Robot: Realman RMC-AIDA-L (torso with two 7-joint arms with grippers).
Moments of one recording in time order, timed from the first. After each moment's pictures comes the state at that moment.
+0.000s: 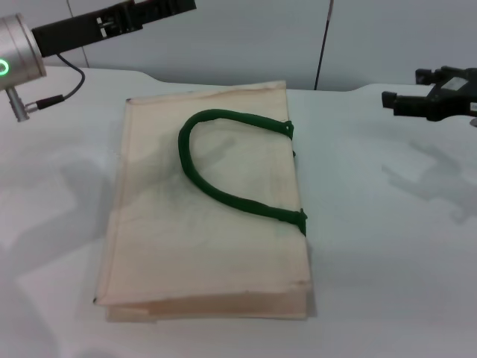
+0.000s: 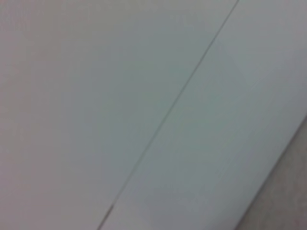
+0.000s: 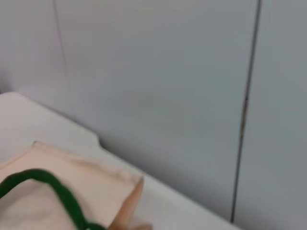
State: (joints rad) left arm -0.91 -1.95 2.86 -0.55 -0.66 1.67 -1.71; right arm 0.66 2.02 -0.81 -0.77 1.11 1.10 -1.50
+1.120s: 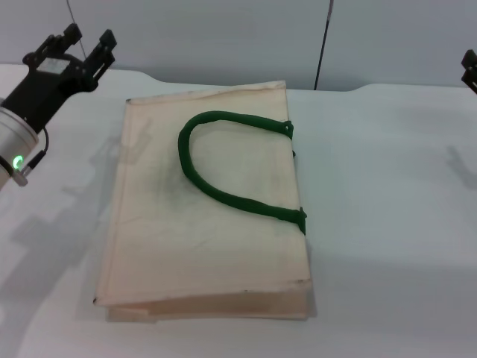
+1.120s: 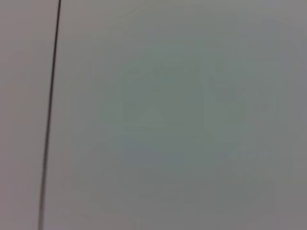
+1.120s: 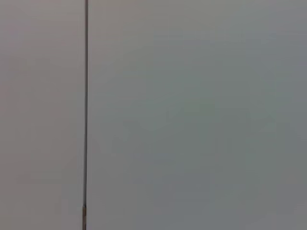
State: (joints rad) left arm -0.64 -2.04 2.85 -0.17 -1.19 1.29 -0.67; right arm 0.58 2.03 -0.81 -0.15 2.32 1.08 -2.68
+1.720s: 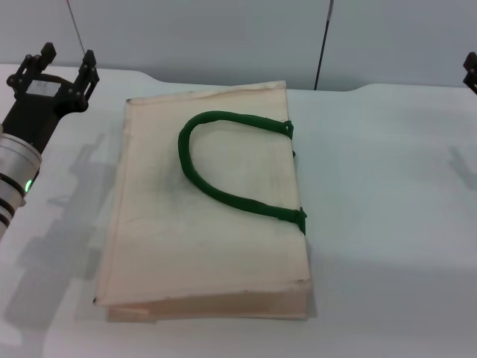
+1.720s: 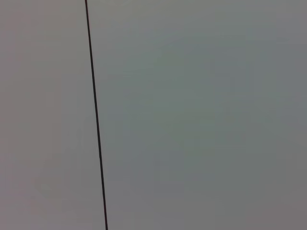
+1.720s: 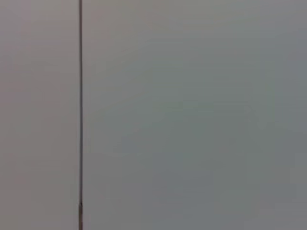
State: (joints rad) left arm -0.58 -2.04 2.85 0.05 -1.43 1.21 -0.19; right arm 0.58 2.03 -0.80 -0.13 2.33 1.08 -2.68
